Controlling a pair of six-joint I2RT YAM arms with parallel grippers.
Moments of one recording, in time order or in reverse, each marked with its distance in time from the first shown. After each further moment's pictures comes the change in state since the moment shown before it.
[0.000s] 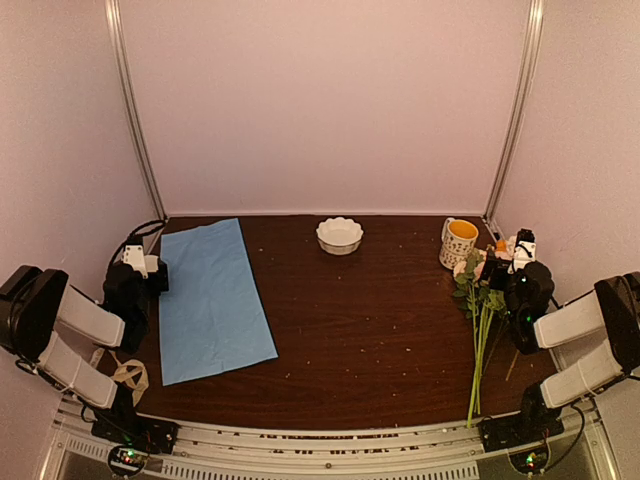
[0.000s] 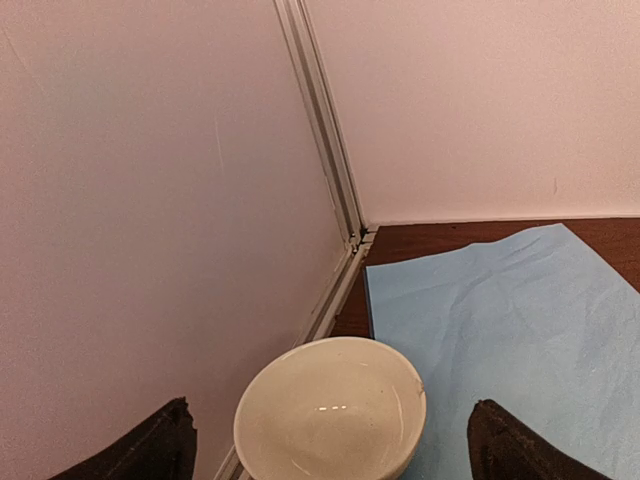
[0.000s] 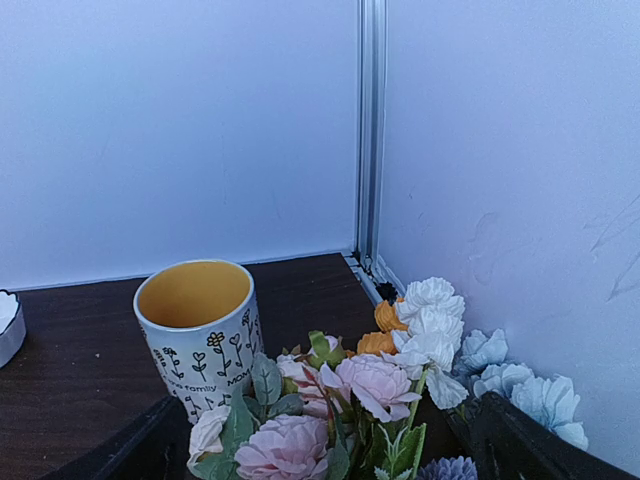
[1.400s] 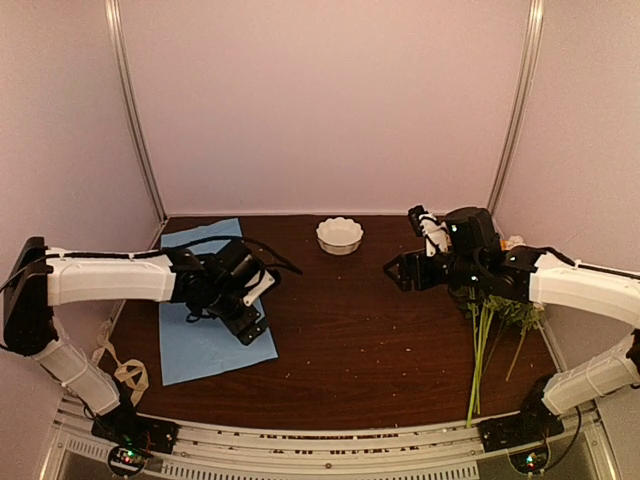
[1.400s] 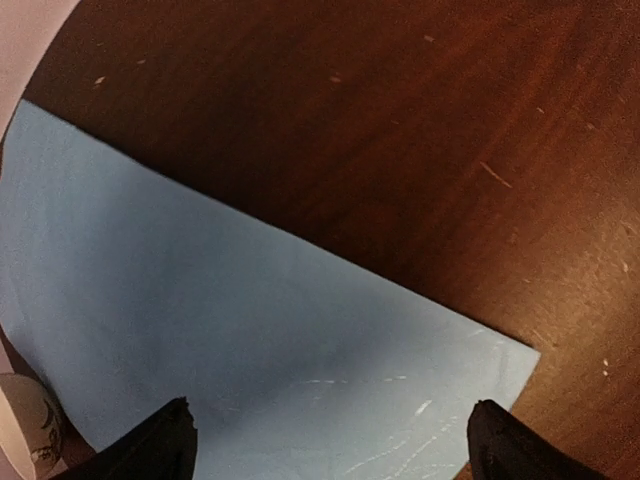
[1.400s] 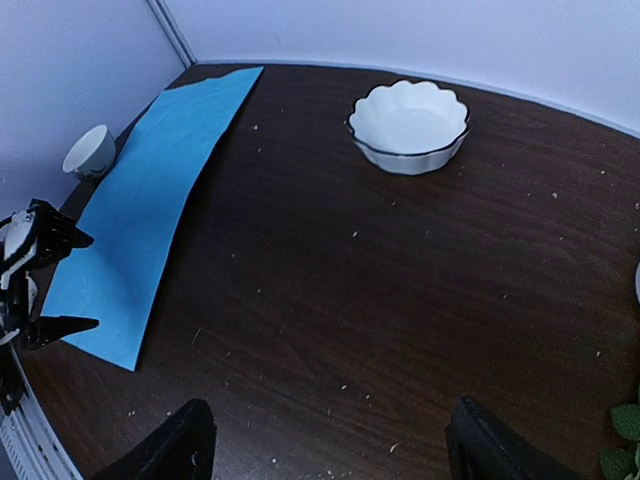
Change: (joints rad) left arm -0.743 0.039 0.737 -1.710 0.193 -0.149; right arm 0.587 -0.121 0.650 -1.268 -0.343 0.264
